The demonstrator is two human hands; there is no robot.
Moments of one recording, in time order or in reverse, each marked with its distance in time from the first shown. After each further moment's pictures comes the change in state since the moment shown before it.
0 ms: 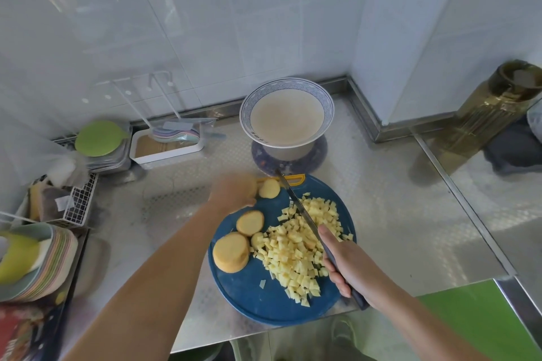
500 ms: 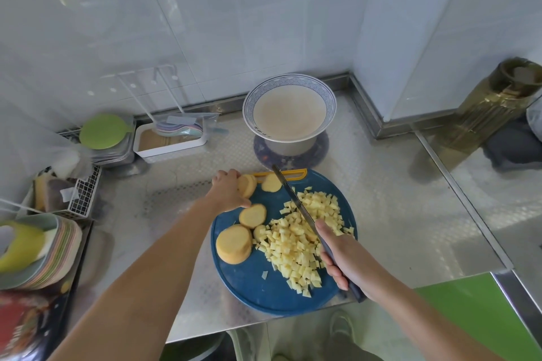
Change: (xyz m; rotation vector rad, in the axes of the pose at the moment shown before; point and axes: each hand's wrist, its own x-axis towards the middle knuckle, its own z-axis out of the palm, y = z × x) left_hand -0.007 -0.018 -0.002 -0.064 -0.082 0.082; right_hand -0.003 0.001 0.007 0.008 -0.013 -0.001
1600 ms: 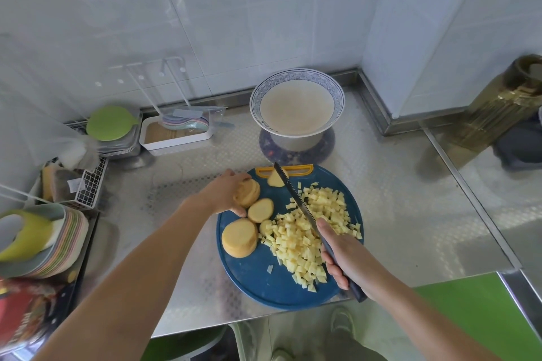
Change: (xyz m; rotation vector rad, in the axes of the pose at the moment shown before) left_hand -0.021 -0.019 -0.014 0.144 -0.098 0.196; right_hand 0.001 -0.001 0.012 0.039 -0.026 0.046
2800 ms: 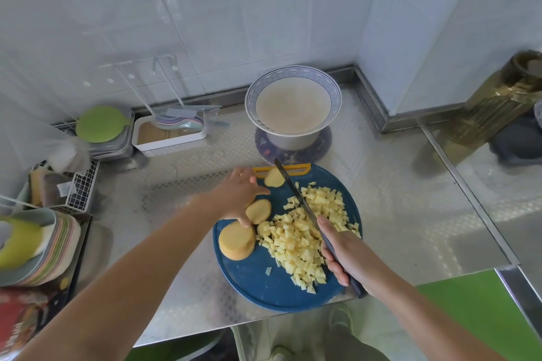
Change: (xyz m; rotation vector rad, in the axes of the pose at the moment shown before) left_hand -0.002 0.035 -0.005 0.438 -0.034 0.280; right_hand 0.002 -0.005 -0.004 -0.044 0.029 -0.025
